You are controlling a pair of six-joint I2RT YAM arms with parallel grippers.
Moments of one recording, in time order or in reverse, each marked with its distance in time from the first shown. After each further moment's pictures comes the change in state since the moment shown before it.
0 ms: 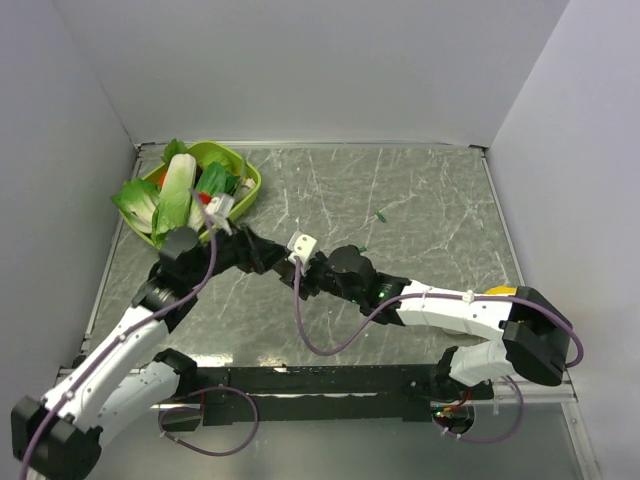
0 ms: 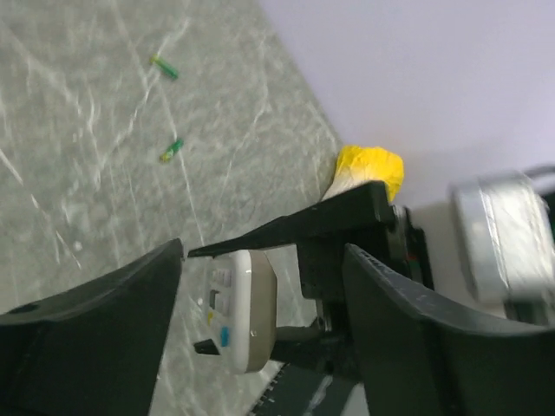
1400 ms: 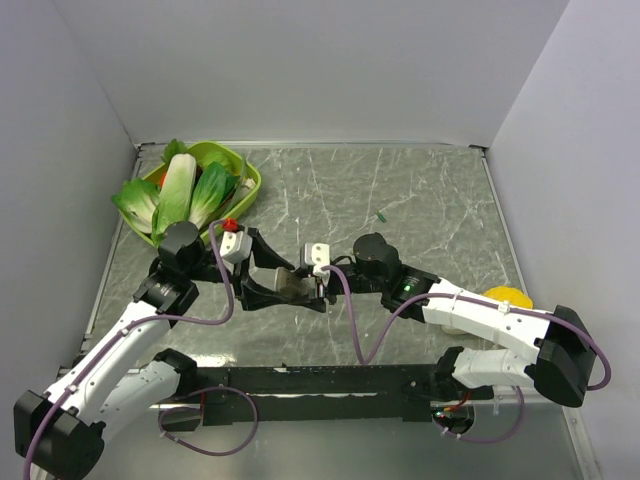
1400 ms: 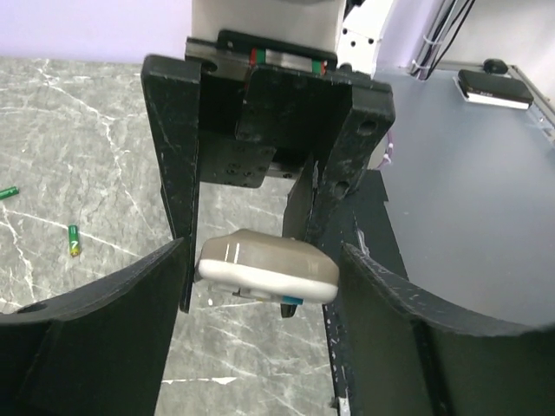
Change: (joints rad) left arm 0.039 -0.003 -0.009 0.089 0.770 0.666; right arm -0.094 -0.167 0.013 -0.159 -0.584 -0.111
